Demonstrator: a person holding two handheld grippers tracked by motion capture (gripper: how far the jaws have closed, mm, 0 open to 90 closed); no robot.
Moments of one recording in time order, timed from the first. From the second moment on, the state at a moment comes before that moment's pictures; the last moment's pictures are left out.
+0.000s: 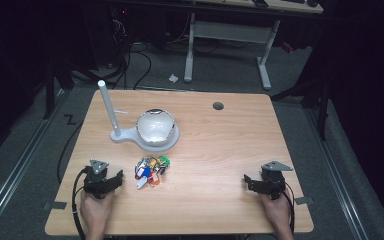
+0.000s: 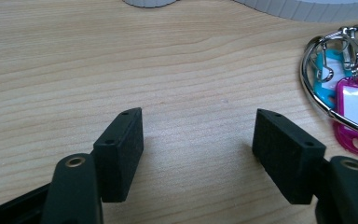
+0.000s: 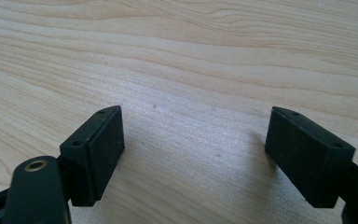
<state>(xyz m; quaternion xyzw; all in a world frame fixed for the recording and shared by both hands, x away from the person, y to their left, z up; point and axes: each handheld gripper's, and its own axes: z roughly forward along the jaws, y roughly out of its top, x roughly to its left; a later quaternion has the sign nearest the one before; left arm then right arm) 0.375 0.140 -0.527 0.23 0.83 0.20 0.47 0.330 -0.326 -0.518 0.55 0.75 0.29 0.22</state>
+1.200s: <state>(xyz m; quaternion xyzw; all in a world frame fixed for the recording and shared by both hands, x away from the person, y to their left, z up) 0.373 0.139 -0.523 0.24 0.83 0.19 0.47 0.330 -0.326 -0.518 0.55 0.75 0.29 0.22</state>
